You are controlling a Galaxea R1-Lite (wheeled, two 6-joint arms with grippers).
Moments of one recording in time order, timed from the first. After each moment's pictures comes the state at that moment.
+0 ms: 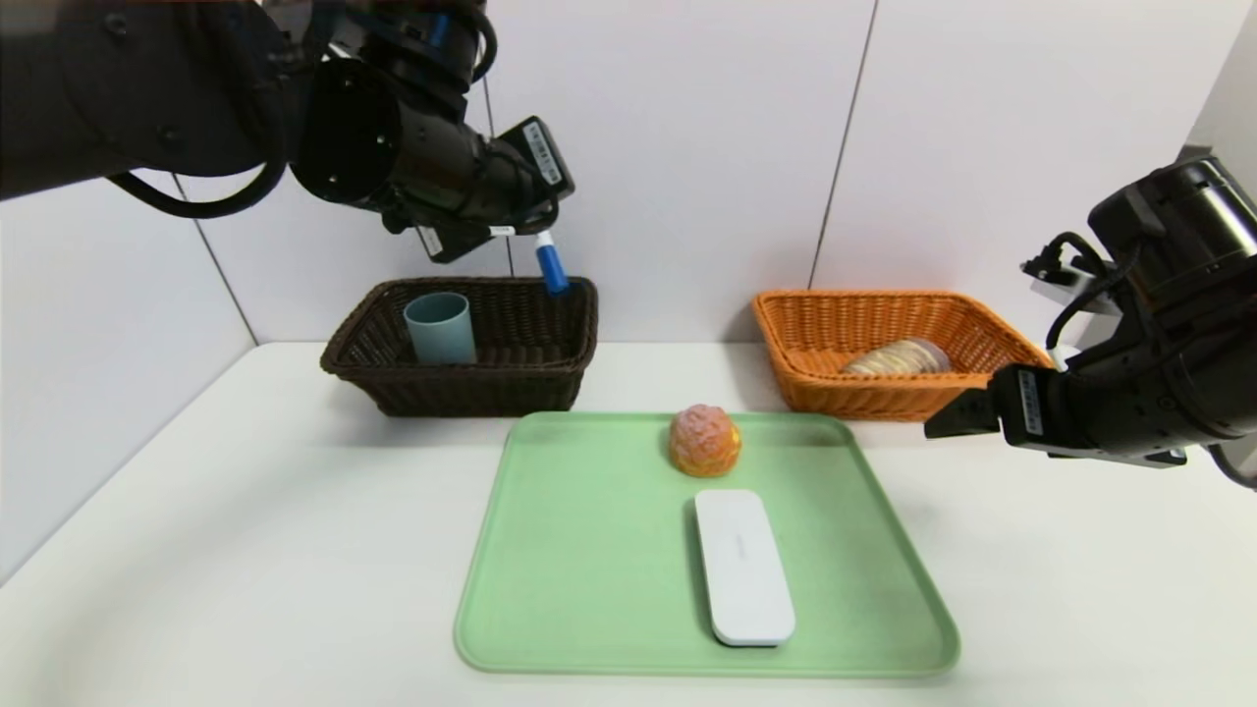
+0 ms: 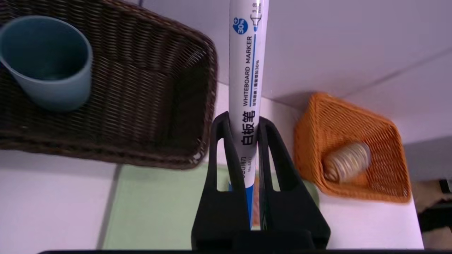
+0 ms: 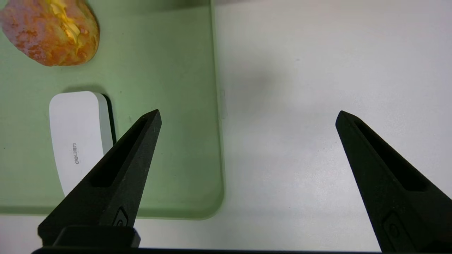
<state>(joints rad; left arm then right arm) -0.58 1.90 -1.97 0.45 0.34 -0.71 0.26 1.55 -1.24 0.60 -0.08 0.34</state>
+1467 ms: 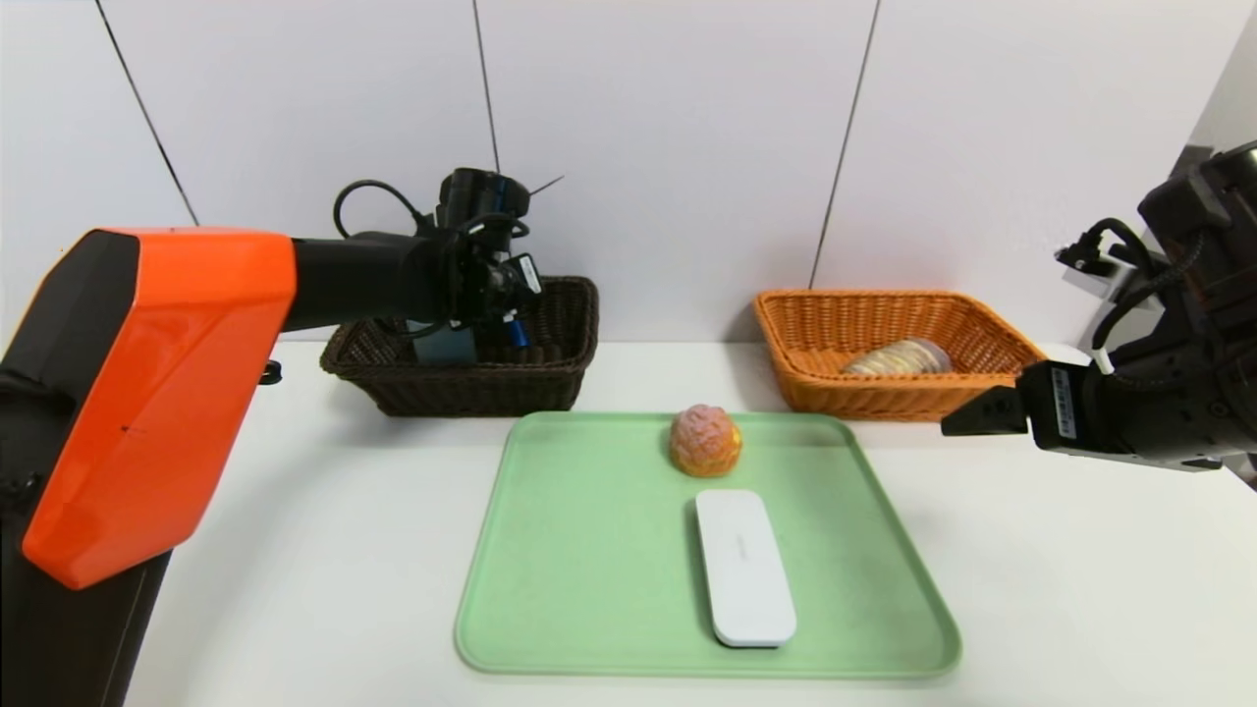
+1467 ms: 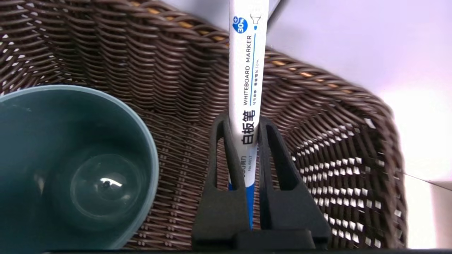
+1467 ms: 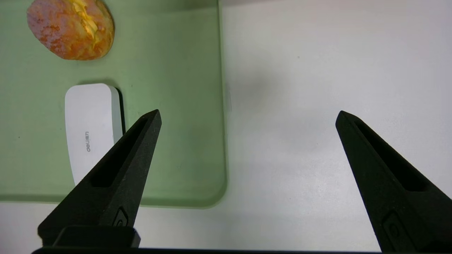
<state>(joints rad) -0.37 2.29 -1.97 0.13 0.37 -0.56 0.27 1.48 -1.21 0.60 -0.08 0.34</state>
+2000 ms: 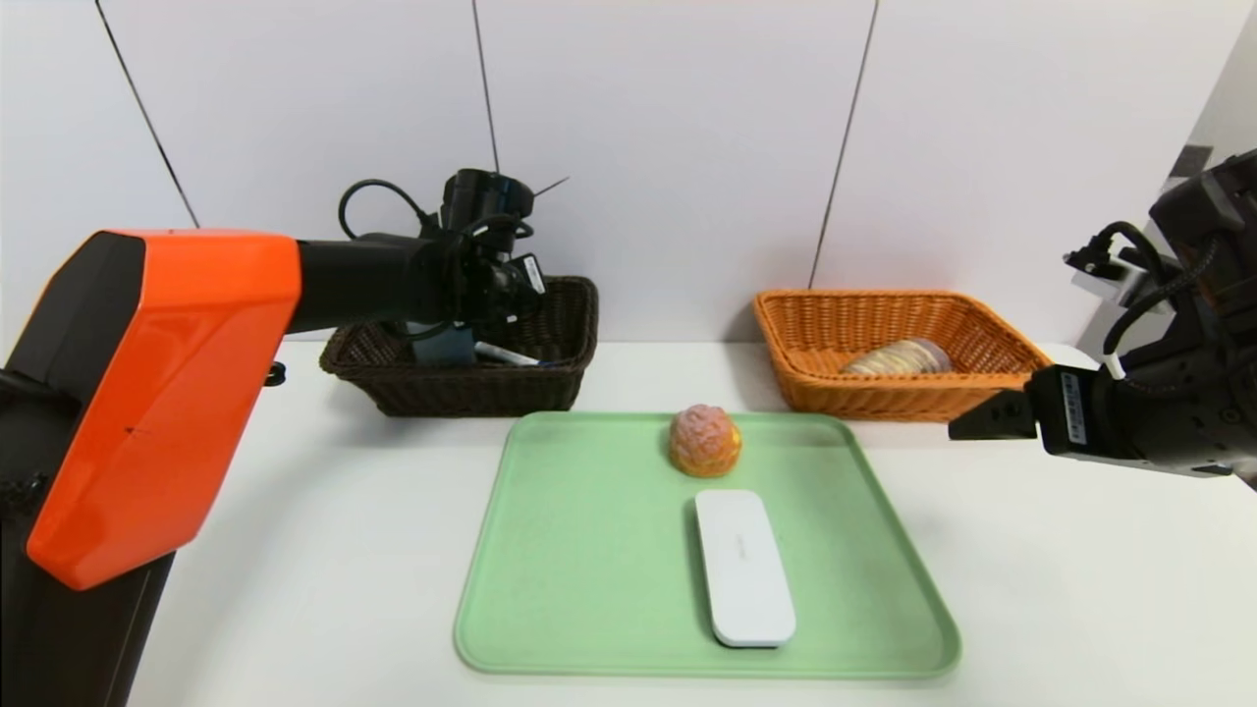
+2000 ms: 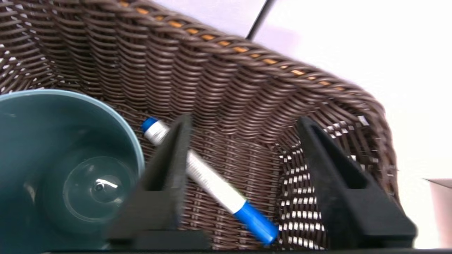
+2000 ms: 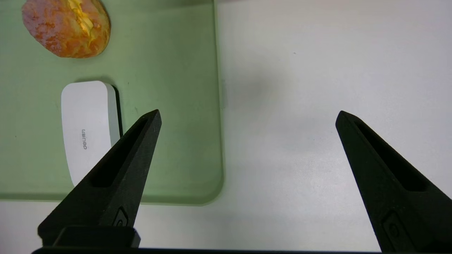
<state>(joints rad) -0.38 2.28 -1.97 0.12 0.37 -0.55 0.27 1.46 -1.19 0.60 -0.08 0.34</state>
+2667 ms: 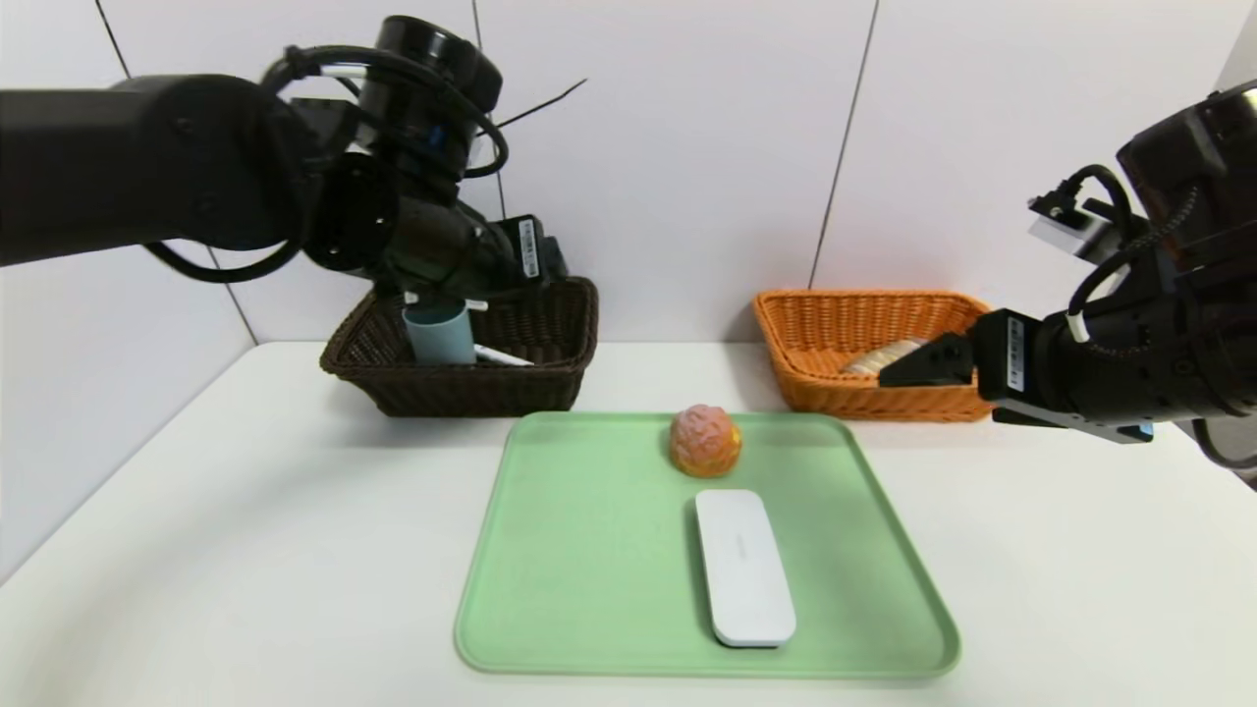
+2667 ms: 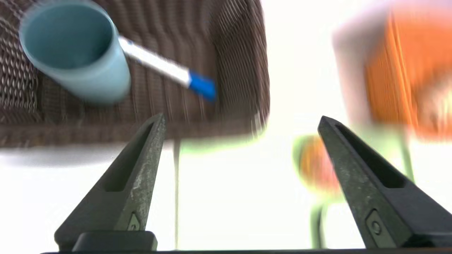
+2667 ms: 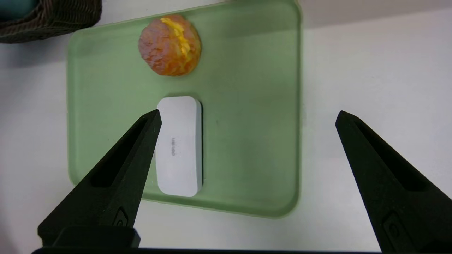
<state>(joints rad) -0.55 1.82 -1.71 0.43 0.24 -0.43 0.41 1.51 -1.29 0.53 -0.03 0.49</state>
